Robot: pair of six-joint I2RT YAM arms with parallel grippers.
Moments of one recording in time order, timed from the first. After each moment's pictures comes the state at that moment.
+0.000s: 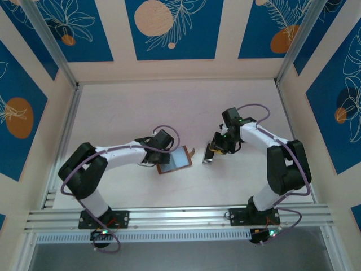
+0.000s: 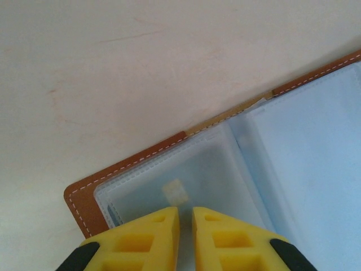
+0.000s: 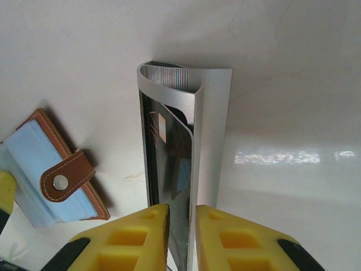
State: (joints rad) left arm -0.78 1.66 0.91 -0.41 -0.11 -0.65; right arm 0.28 1.59 0.99 -0.75 -0.35 0.56
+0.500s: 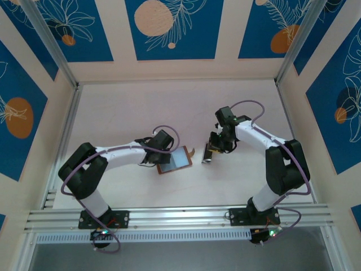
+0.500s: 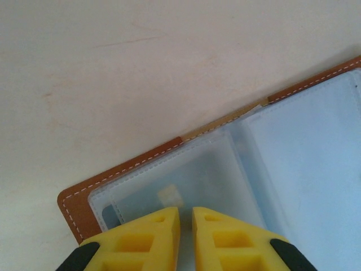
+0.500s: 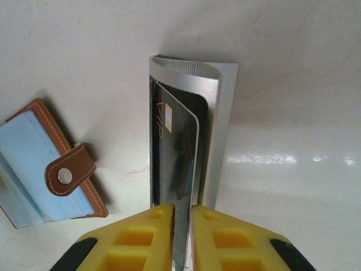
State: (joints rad) left arm -0.78 1.66 0.90 -0.38 -0.11 -0.67; right arm 0.36 1.60 1.05 -0.81 -0.26 0.56
